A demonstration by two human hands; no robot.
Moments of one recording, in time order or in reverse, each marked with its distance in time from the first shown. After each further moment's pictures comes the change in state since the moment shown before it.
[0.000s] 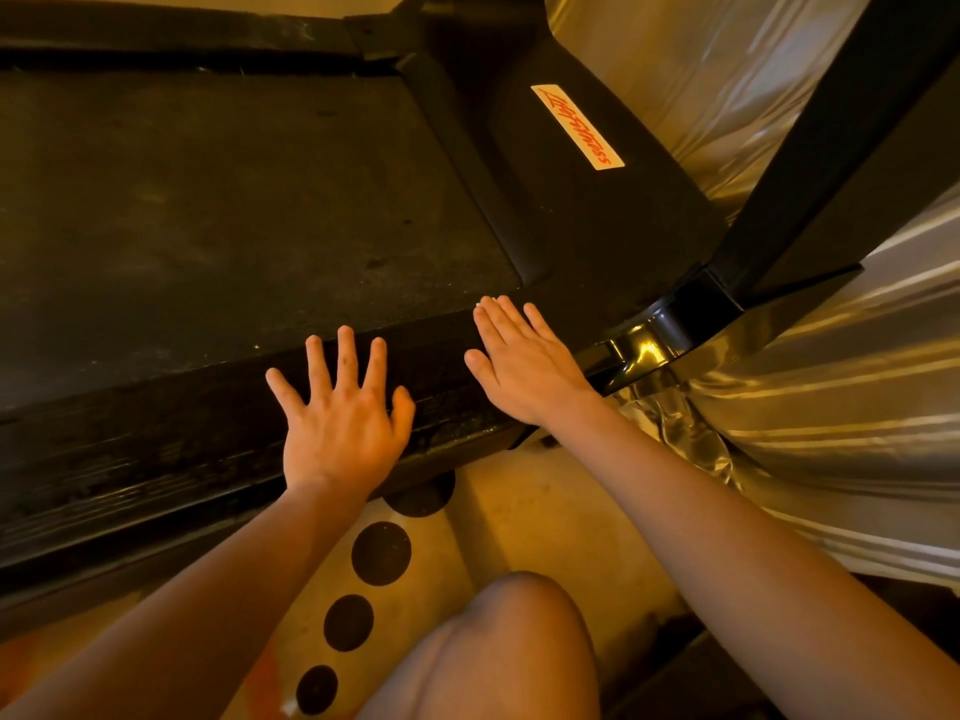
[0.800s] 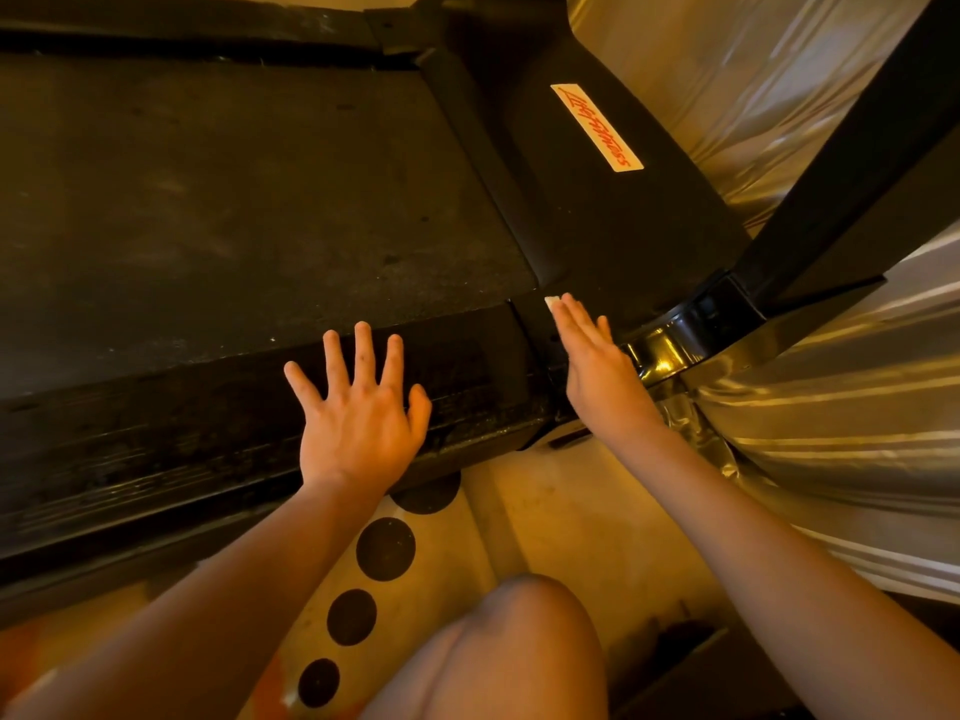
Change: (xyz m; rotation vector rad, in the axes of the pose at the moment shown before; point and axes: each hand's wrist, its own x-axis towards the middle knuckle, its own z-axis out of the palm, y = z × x) left_hand 0.001 -0.001 0.003 -0.019 0.017 0.015; right_hand -0.039 0.031 0.006 0.354 0.208 0.213
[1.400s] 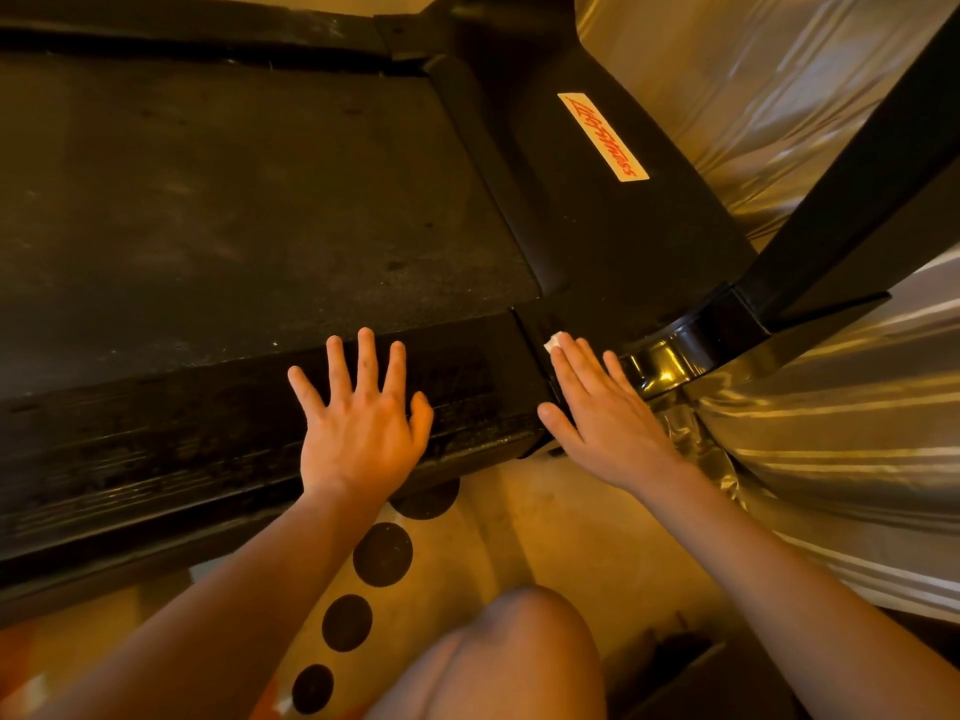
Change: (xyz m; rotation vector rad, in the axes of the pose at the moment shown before) left_hand 0.001 0.000 0.002 -0.001 0.007 0.011; right_hand -0.022 0.018 0.005 -0.331 -0.169 -0.161
